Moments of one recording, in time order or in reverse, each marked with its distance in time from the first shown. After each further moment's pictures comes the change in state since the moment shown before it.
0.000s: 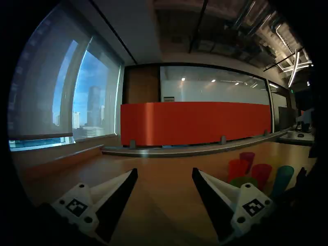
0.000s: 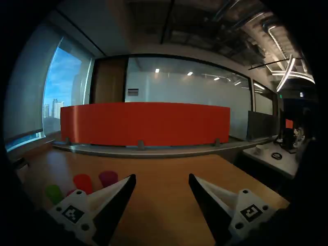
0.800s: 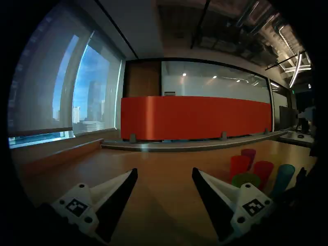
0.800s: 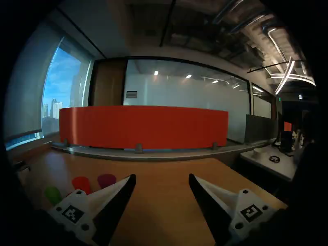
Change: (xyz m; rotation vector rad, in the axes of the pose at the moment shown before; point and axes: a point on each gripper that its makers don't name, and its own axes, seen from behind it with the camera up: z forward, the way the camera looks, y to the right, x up) left arm -0.011 -0.003 0.004 0.000 -0.045 -0.017; right arm 0.009 0.006 -0.001 -0.015 0.022 -0.009
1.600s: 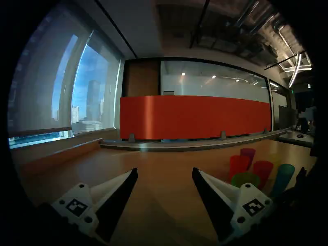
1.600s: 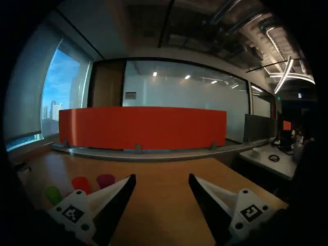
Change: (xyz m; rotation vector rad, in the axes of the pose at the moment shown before) left arm -0.002 0.002 0.002 -0.008 -0.003 0.000; right arm 0.000 0.006 -0.006 -0.004 0.005 0.011
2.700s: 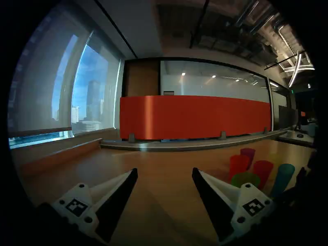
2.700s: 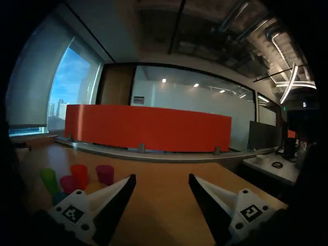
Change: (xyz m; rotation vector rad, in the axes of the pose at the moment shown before) left arm 0.000 0.000 0.000 0.000 -0.001 0.001; right arm -0.036 -0.003 -0.002 0.076 0.082 -0.068
